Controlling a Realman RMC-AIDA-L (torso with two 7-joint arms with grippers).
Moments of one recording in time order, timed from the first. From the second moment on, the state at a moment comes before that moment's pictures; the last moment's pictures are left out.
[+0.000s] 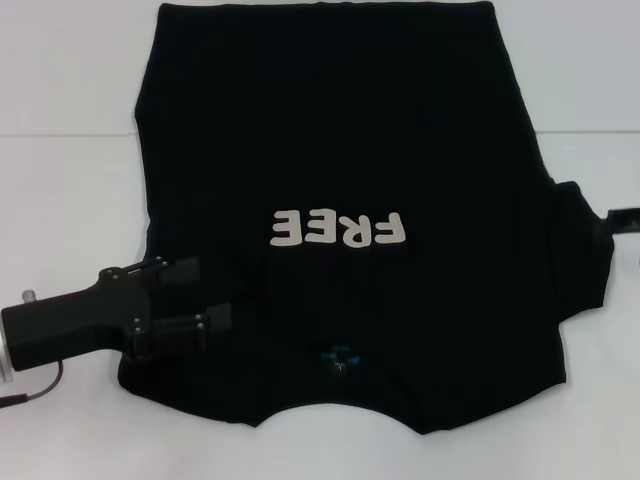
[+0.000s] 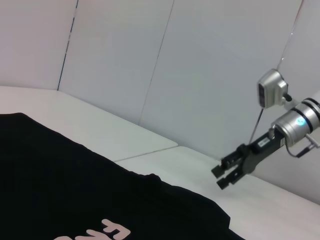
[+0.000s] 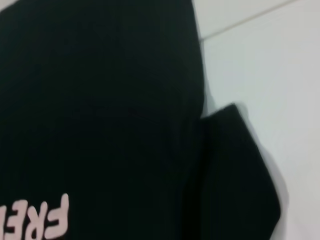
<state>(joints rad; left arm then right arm) -0.43 -2.06 0.55 0.62 1.97 1.65 -1.32 0.73 1.86 -0.59 -0.60 -2.55 -1.23 2.62</state>
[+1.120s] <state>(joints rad) -0.44 -2.06 0.55 0.62 1.97 1.65 -1.33 0.76 1.91 -0.65 -0.52 -2.55 -1.14 2.60</state>
